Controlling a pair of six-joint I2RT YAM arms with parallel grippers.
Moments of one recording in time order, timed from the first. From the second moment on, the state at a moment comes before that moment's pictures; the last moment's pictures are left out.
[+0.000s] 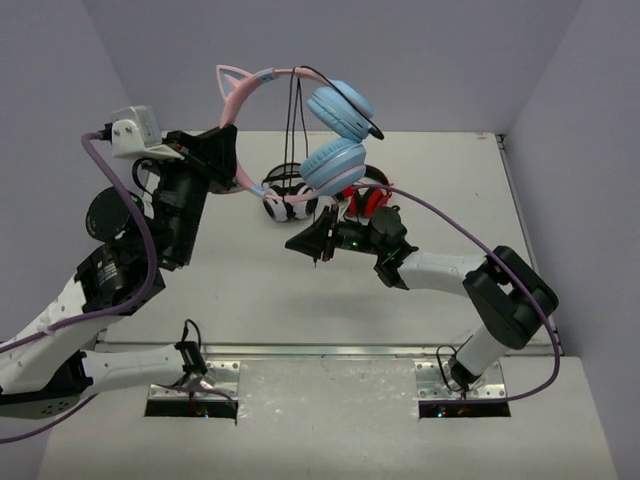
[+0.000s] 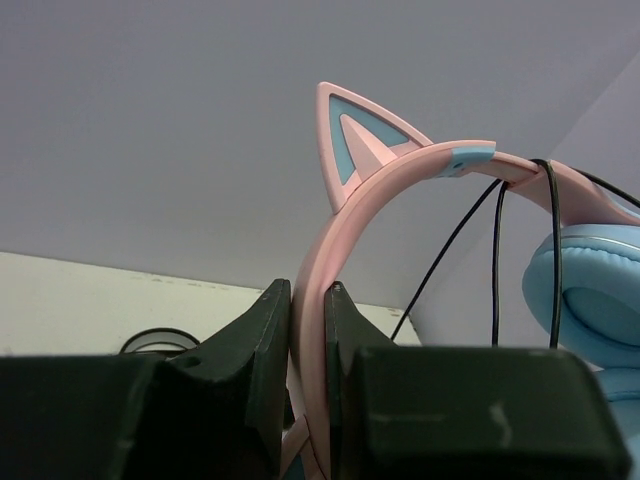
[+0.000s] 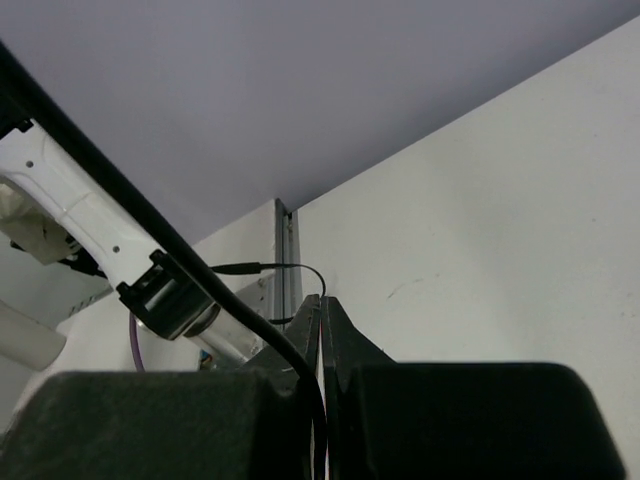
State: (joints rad) left arm -1.01 0.93 1.49 -0.17 -0.83 -0.19; right arm 0.70 1.62 0.73 1.04 -0.68 0.61
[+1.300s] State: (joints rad) left arm -0.70 1.09 0.91 -0.15 -1.03 -0.41; right arm 1.29 1.29 1.01 0.02 0.05 -0.33
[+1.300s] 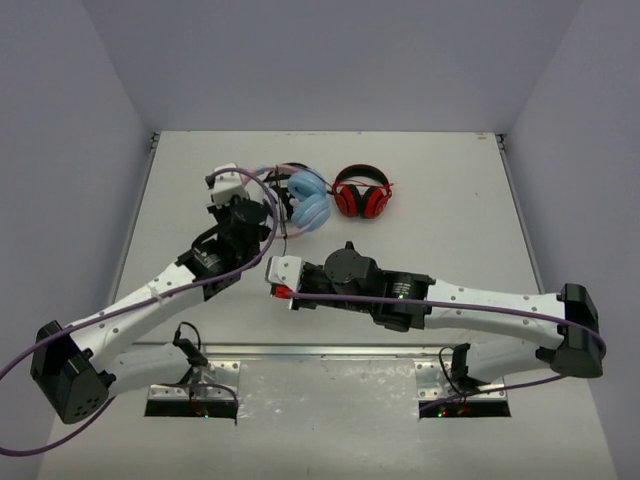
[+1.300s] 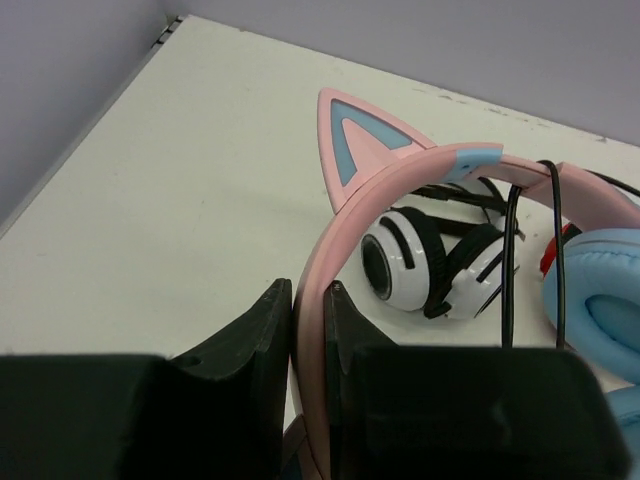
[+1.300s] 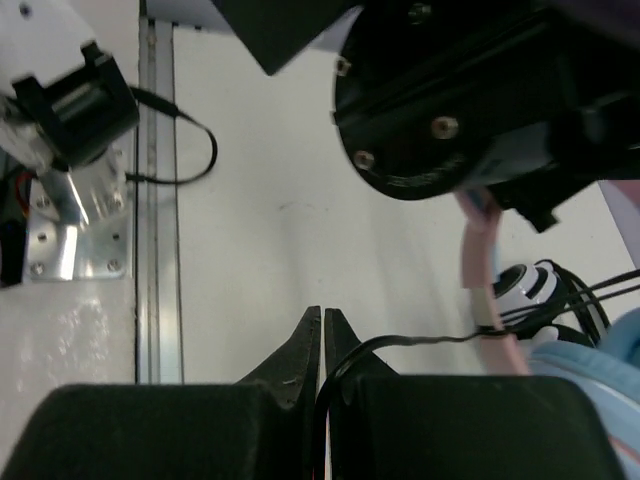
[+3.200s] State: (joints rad) left arm -0.86 0.87 0.92 -0.58 -0.38 -0.40; right arm 0.85 1.38 1.02 -0.27 0.21 -0.82
